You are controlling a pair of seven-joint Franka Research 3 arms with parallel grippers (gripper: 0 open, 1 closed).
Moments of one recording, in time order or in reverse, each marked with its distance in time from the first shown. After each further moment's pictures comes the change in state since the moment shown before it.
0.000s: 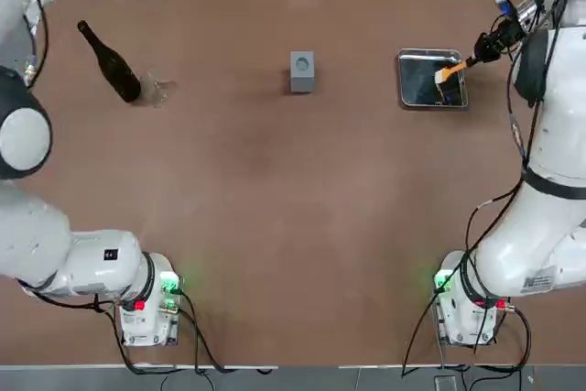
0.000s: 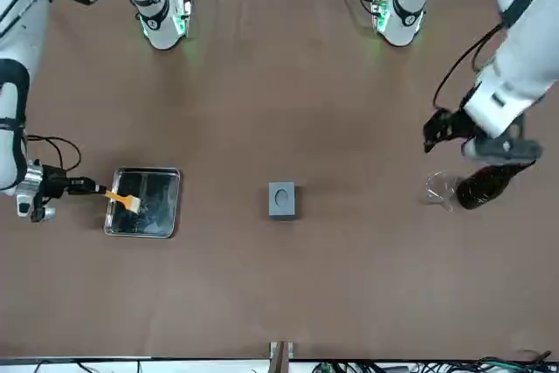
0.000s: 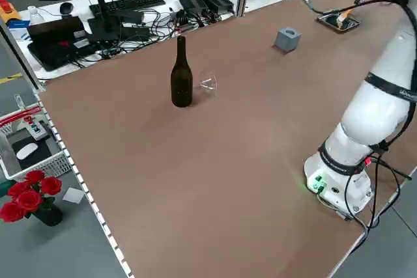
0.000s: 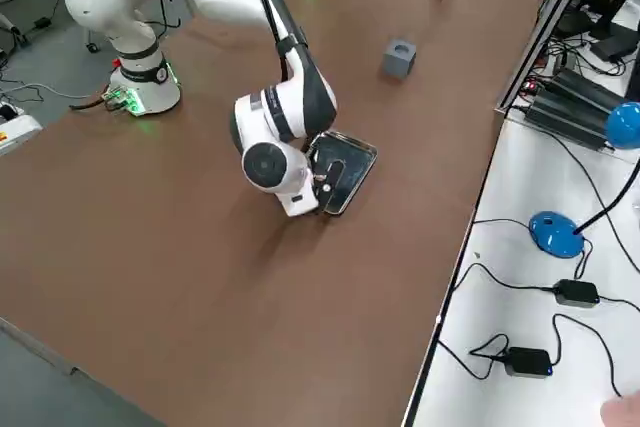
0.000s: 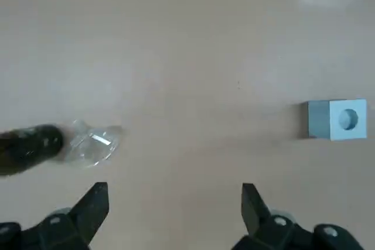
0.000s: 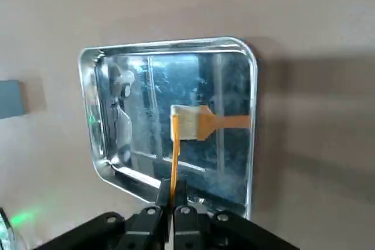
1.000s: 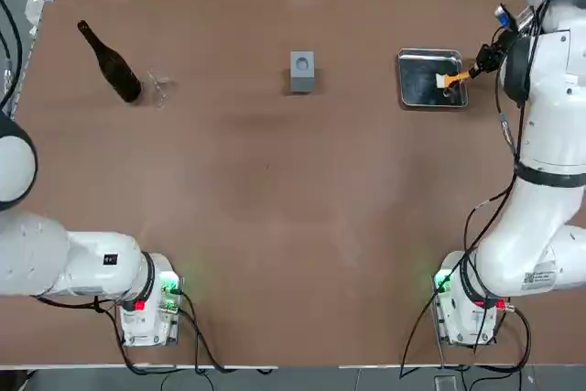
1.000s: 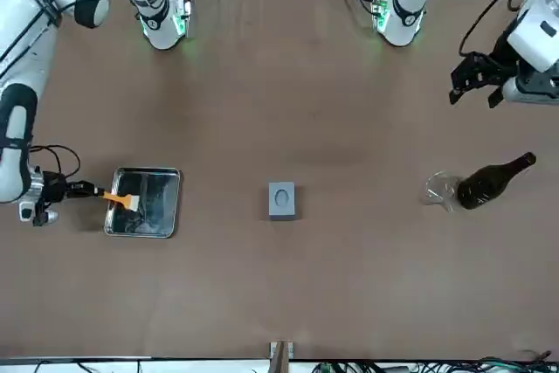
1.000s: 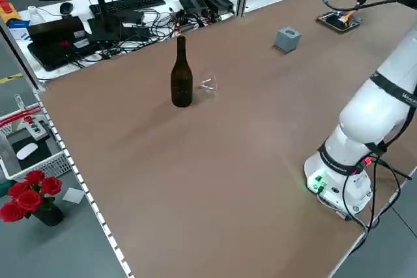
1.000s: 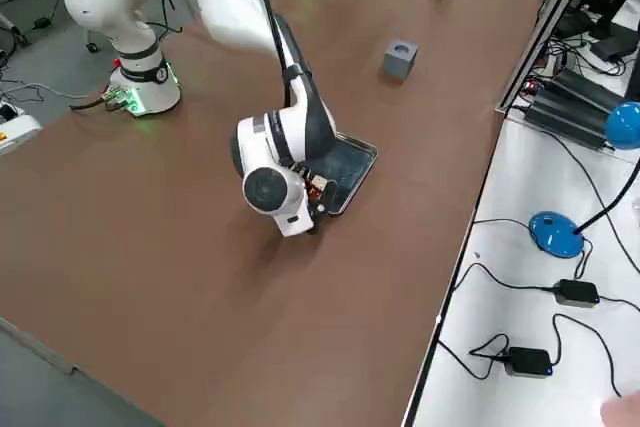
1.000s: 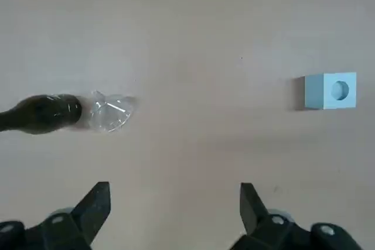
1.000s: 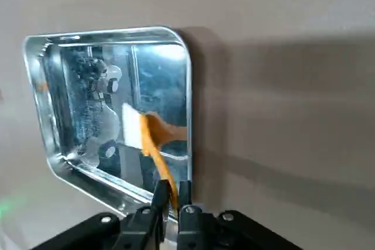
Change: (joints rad) left arm -0.106 -0.125 0.147 -0.042 -0.036 -0.095 0.034; right arm -0.006 0.120 -0.050 0.072 0.007 -0.010 -0.059
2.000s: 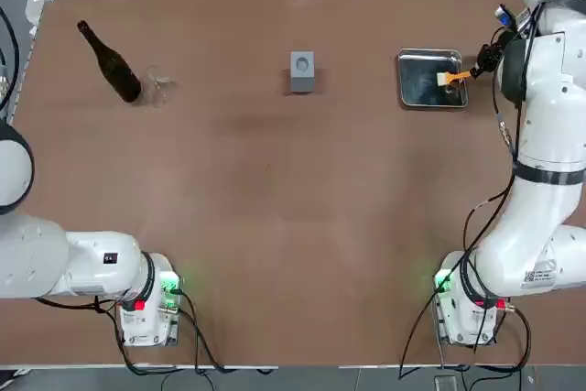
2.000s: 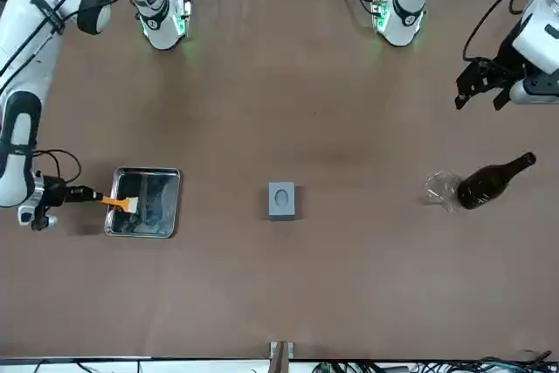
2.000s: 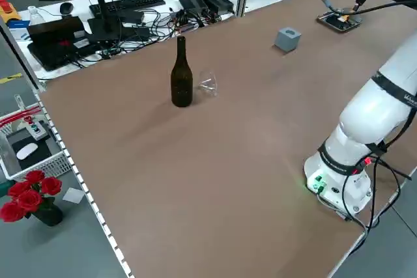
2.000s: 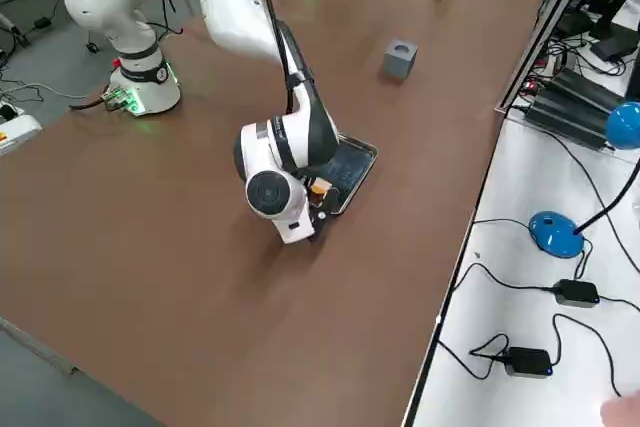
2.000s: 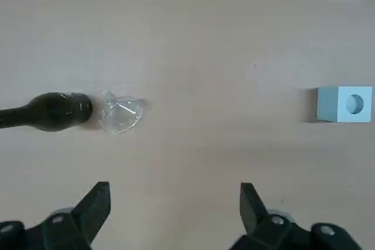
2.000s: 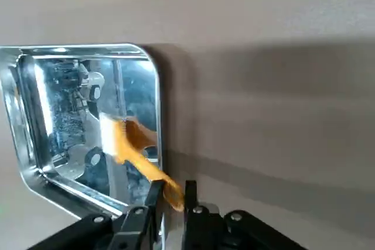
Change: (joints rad) left arm 0.024 -0.004 0.002 -0.019 0.021 0.026 -0.026; right arm -0.006 0.033 -0.003 0.030 0.000 0.057 -0.001
